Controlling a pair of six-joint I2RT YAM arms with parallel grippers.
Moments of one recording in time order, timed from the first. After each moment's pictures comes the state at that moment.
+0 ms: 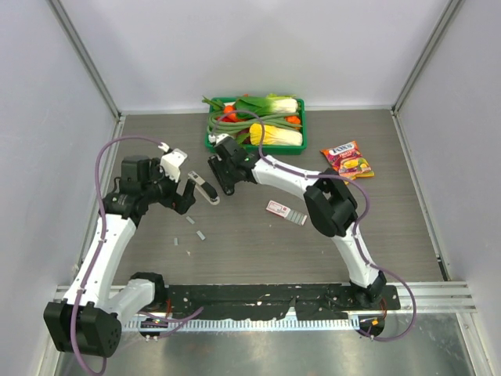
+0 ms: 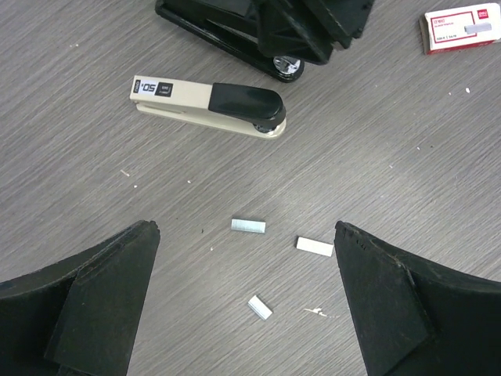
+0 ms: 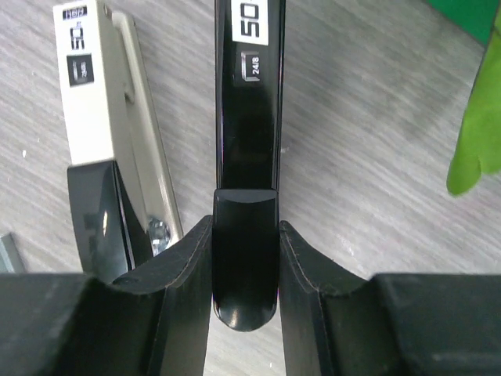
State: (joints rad) left arm -0.11 0.99 0.91 -0.63 0.40 0.34; right arm 0.83 2.21 1.81 -0.44 0.12 0.24
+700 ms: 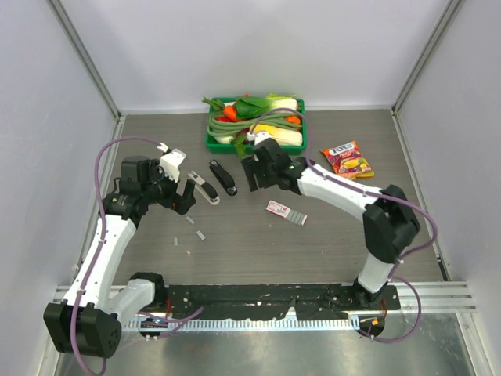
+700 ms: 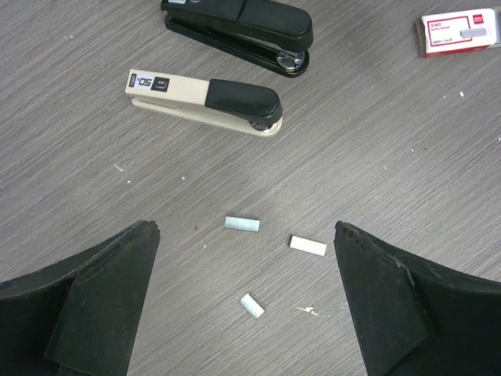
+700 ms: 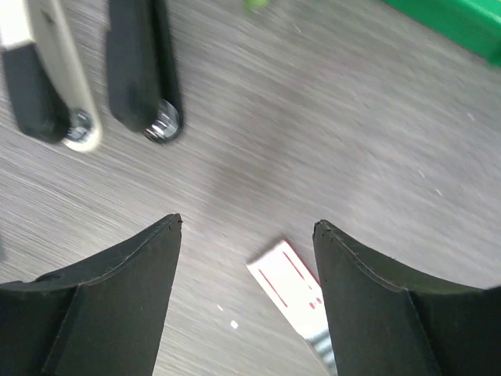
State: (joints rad) left arm -0.11 0.98 0.90 -0.64 0.39 0.31; right arm 0.77 1.80 1.40 -0.39 0.17 0.24
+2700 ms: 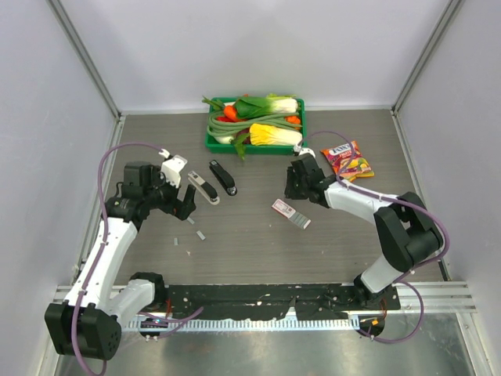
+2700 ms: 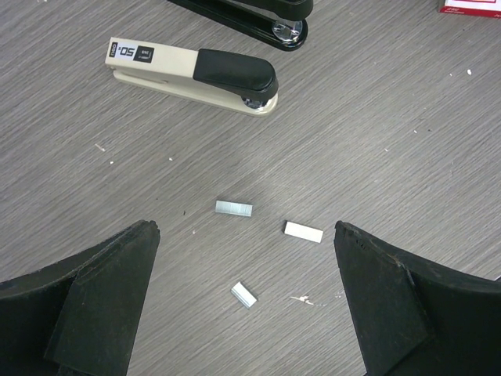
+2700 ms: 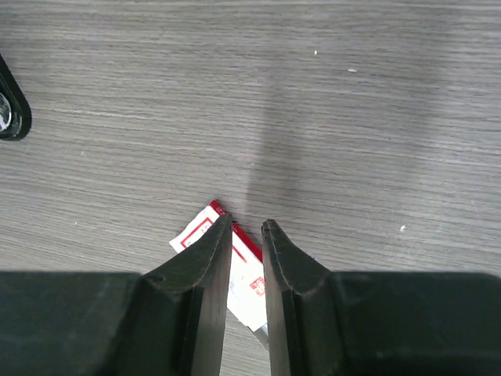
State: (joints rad) left arm -0.11 0.97 0.84 -0.65 0.39 0.30; right arm 0.54 1.60 0.91 -0.15 0.10 0.46
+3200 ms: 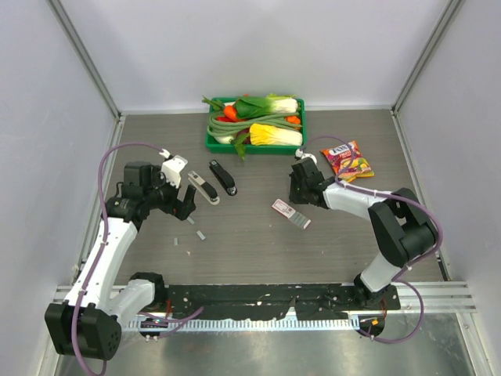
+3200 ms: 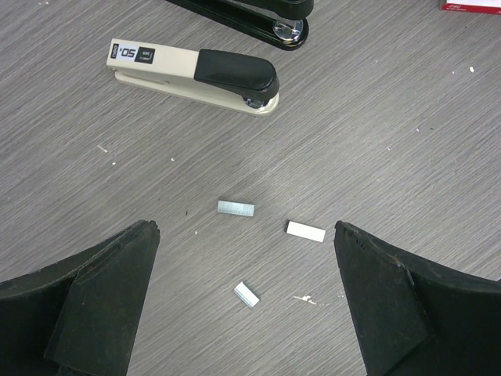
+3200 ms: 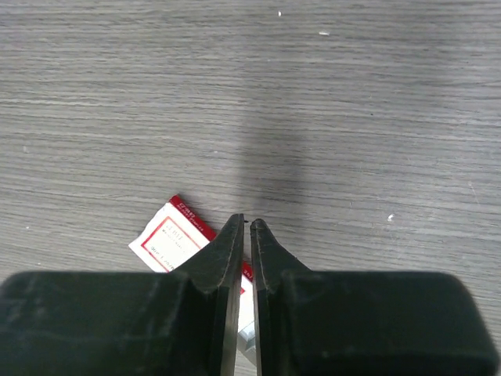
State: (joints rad) left arm -0.11 0.97 0.84 -0.65 0.39 0.31; right arm 0.52 1.63 0.88 -0.14 0.11 0.48
